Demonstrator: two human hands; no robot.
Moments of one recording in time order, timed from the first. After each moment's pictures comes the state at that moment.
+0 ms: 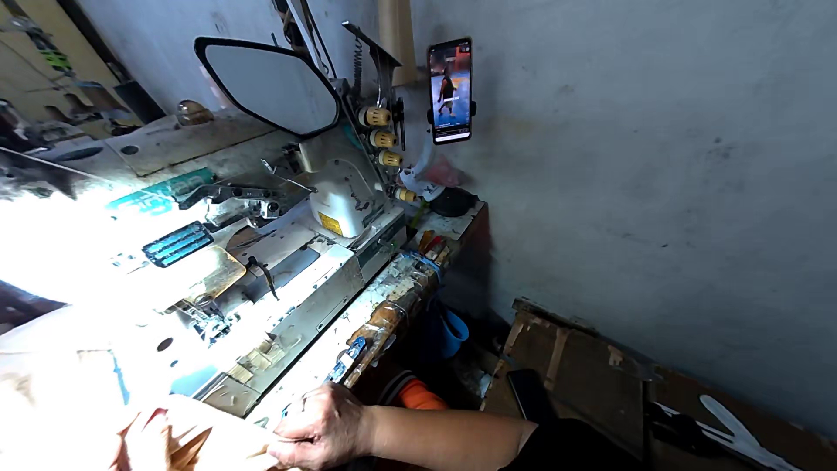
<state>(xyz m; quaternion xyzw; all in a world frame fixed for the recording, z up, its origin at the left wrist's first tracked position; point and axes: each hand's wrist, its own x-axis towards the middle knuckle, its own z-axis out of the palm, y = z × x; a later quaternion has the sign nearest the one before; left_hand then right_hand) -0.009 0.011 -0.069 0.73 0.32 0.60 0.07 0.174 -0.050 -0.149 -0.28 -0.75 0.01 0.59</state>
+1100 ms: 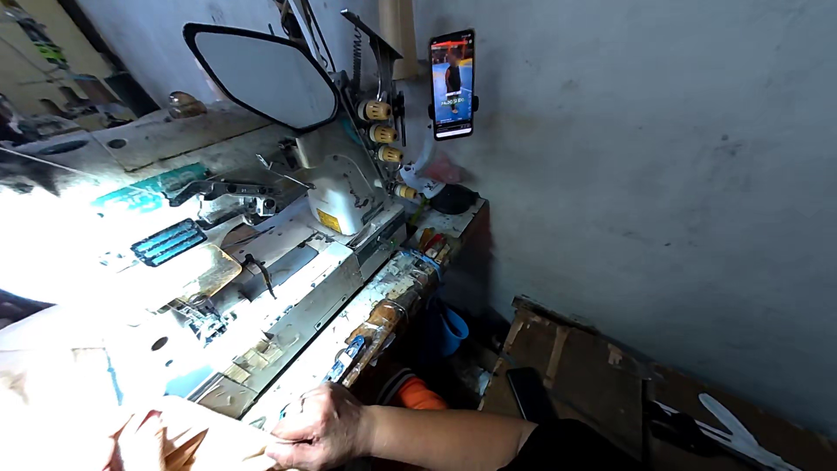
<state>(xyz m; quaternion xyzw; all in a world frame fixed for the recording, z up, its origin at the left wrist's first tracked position) -0.010 0.012 -0.070 0.74 0.32 0.59 0.05 0.174 -0.050 -0.151 -0.28 -0.75 0.00 0.60</state>
